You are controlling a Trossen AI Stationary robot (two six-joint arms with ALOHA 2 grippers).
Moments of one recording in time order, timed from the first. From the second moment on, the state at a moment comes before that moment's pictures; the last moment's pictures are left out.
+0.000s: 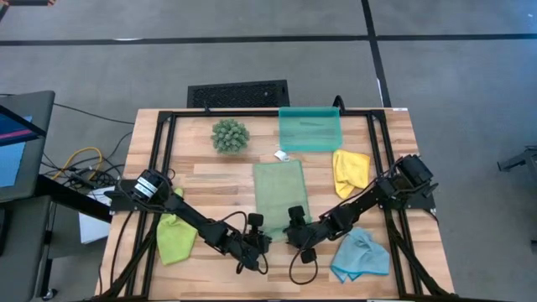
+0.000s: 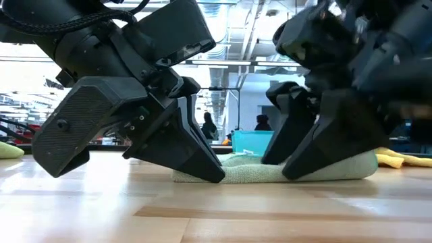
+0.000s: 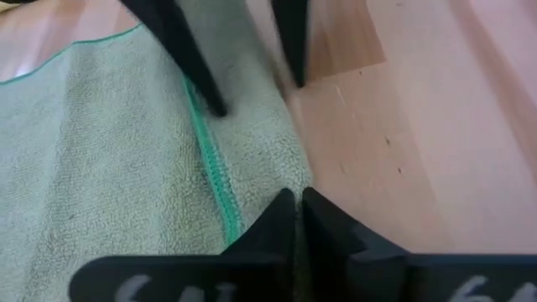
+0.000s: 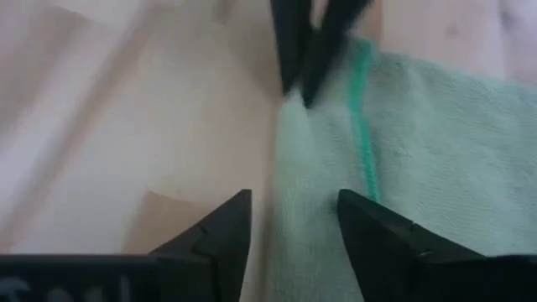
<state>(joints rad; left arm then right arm) -0.52 2.06 1.09 0.08 -0.51 -0.16 0.50 1.89 0.88 0.15 0.28 0.01</state>
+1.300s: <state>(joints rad) -0.53 2.07 1.09 0.10 -0.52 -0.12 0.45 1.88 0.88 0.11 0.05 0.13</state>
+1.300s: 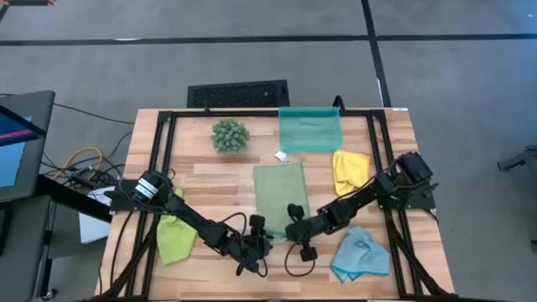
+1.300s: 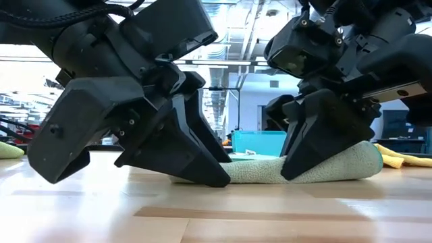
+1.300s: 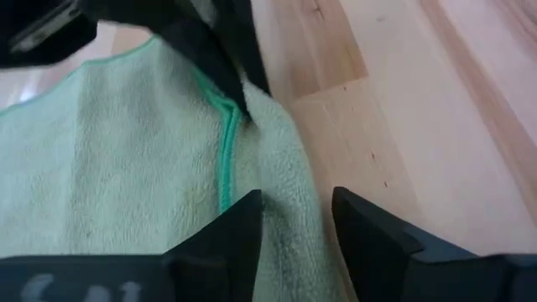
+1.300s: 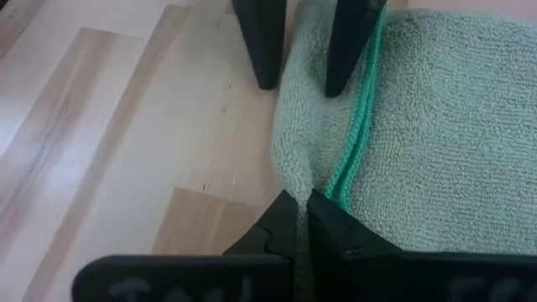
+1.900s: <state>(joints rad) -0.52 2.07 1.27 -0.21 -0.37 -0.33 0.48 1.82 0.88 0.05 0.02 0.13</state>
